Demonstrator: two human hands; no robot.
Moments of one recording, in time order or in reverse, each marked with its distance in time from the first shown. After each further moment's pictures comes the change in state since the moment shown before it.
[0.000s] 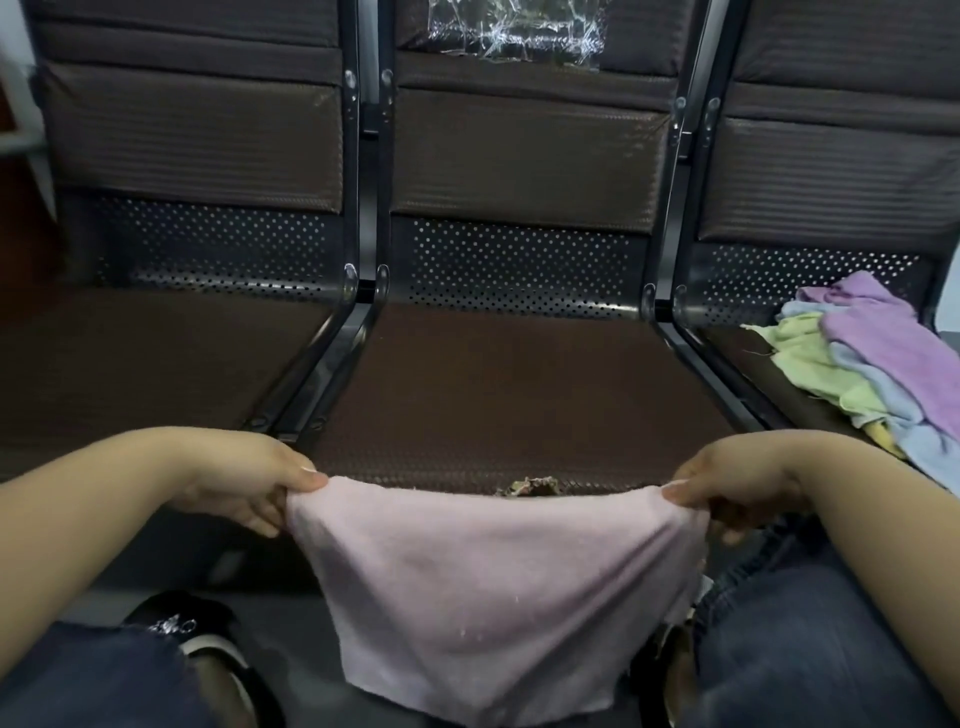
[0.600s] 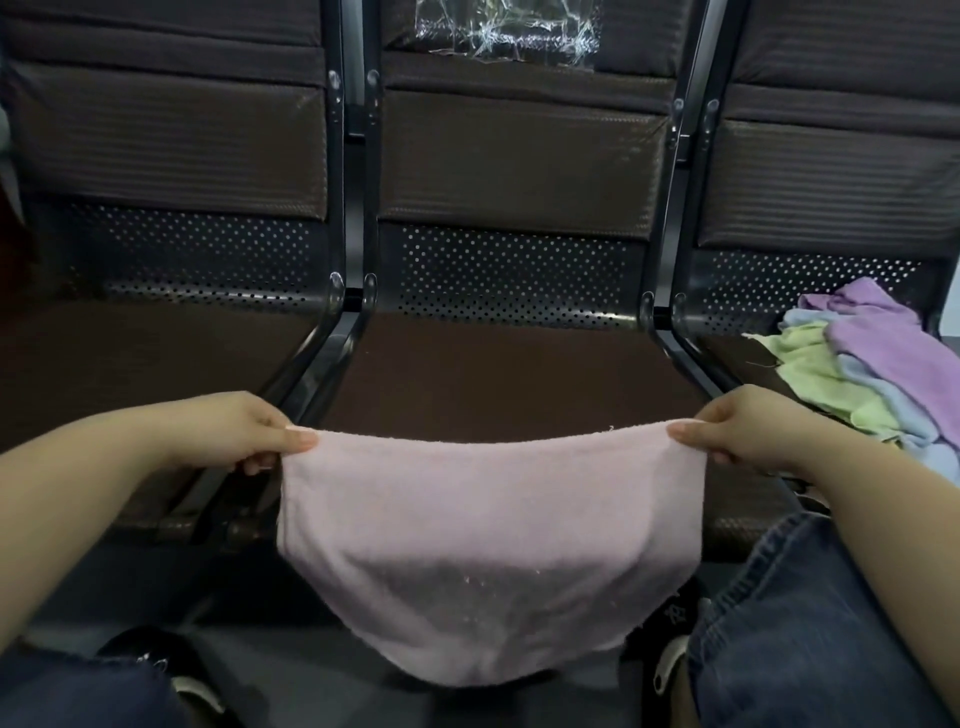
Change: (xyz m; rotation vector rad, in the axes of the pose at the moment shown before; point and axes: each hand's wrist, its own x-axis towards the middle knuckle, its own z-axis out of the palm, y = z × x) left_hand -0.024 0.059 -0.027 0.171 0.179 0.213; right_hand 0.018 -0.008 -0.042 -0.159 0.616 -0.155
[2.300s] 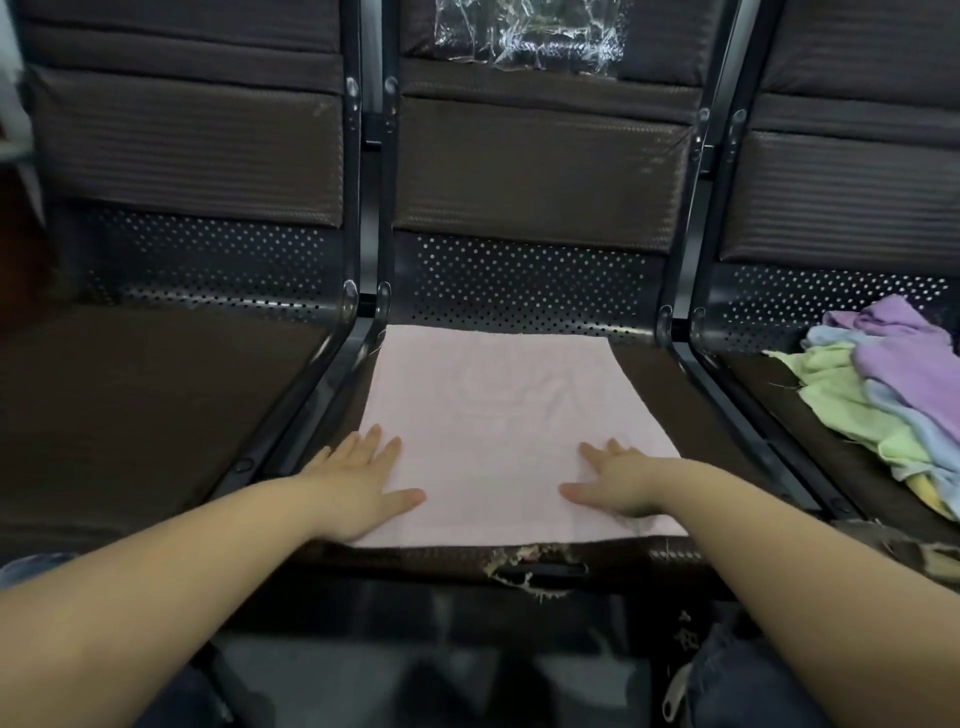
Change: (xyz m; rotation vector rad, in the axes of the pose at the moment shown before) left_hand 0.027 0.043 0.070 0.609 -0.095 -0.001; right_hand 0.044 -0.065 0.072 -0.402 -0.435 -0.026
